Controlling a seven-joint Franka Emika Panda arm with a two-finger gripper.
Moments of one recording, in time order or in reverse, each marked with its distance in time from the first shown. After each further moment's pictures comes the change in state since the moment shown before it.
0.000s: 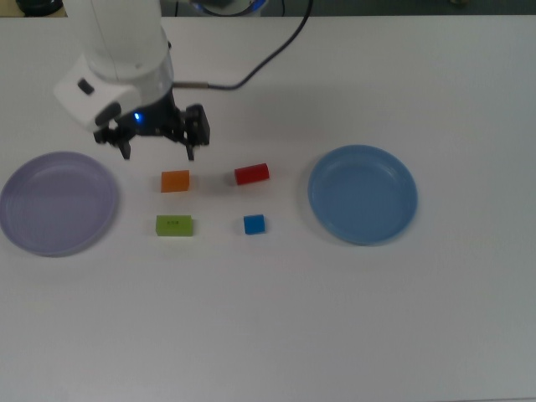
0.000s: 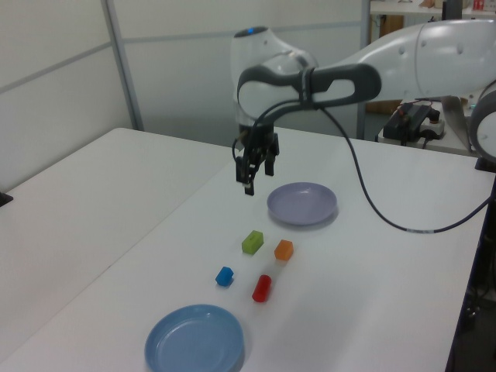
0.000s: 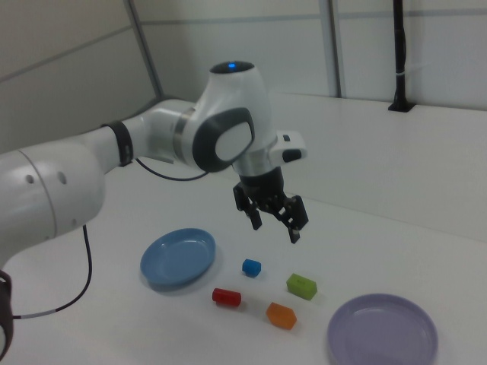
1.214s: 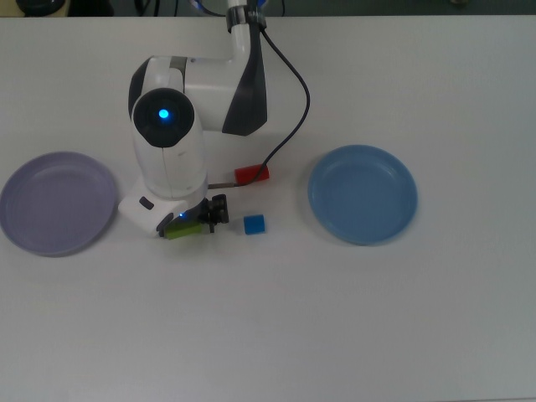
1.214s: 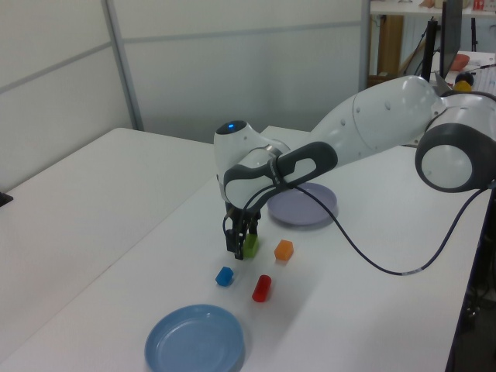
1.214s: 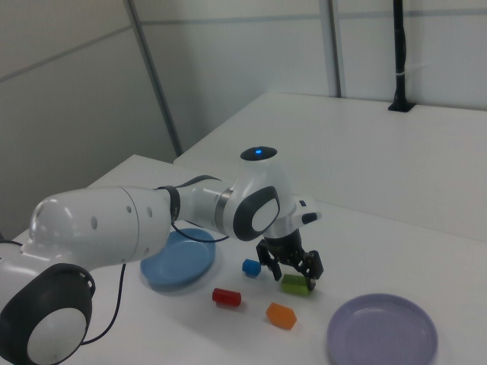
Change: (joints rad) arm 0.033 0.269 0.013 -0.038 -0.057 0.291 -0.031
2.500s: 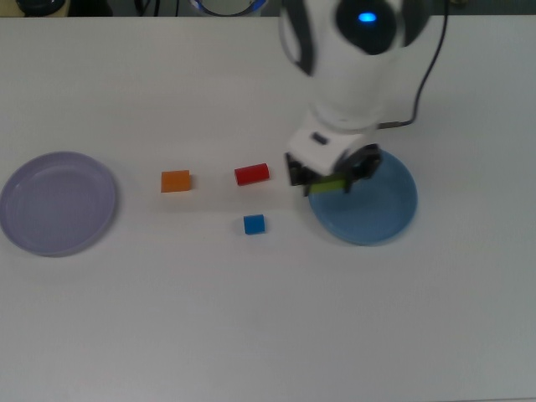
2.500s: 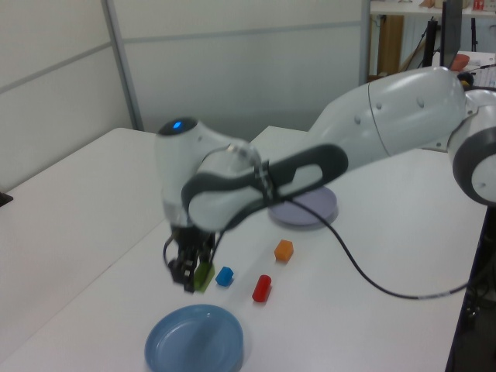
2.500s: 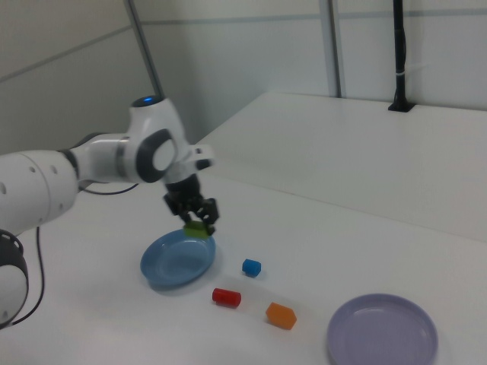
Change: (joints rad) arm 0.330 -0.158 0.015 0.011 0.010 -0.135 0.316
